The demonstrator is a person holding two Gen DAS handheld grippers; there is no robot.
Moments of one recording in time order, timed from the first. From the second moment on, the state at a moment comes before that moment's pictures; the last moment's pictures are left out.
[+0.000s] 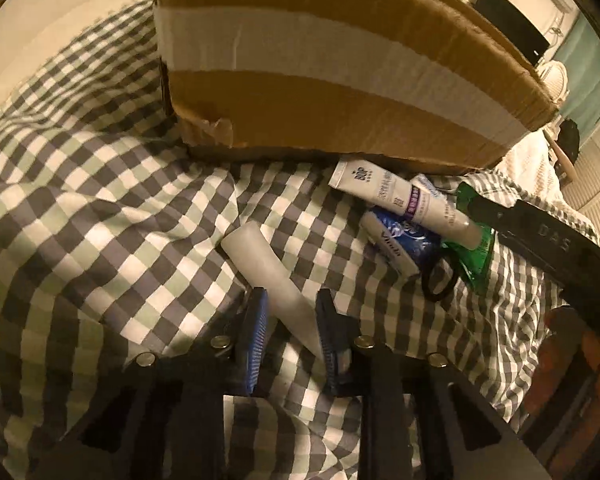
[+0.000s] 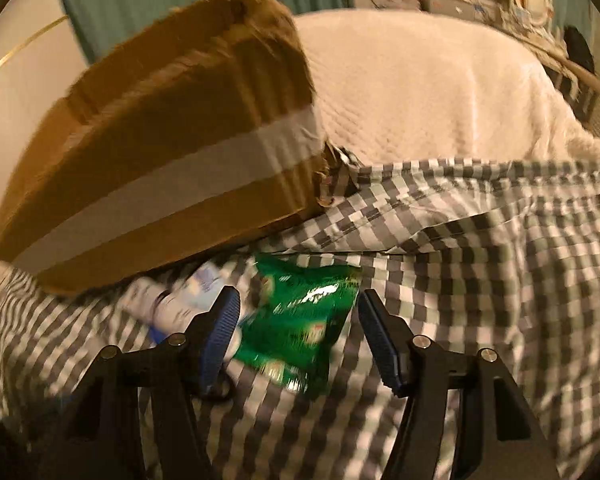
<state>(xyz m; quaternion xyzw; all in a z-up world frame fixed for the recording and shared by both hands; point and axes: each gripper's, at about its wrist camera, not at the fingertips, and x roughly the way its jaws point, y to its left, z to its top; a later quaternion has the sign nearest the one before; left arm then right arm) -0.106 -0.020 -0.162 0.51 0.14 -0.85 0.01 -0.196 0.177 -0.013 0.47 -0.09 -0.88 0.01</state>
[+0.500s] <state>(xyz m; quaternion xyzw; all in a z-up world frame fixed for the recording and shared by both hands) -0.090 -0.022 -0.144 0.49 0.16 -0.85 -0.05 -0.129 0.203 -0.005 0.46 -0.13 -0.88 0.03</state>
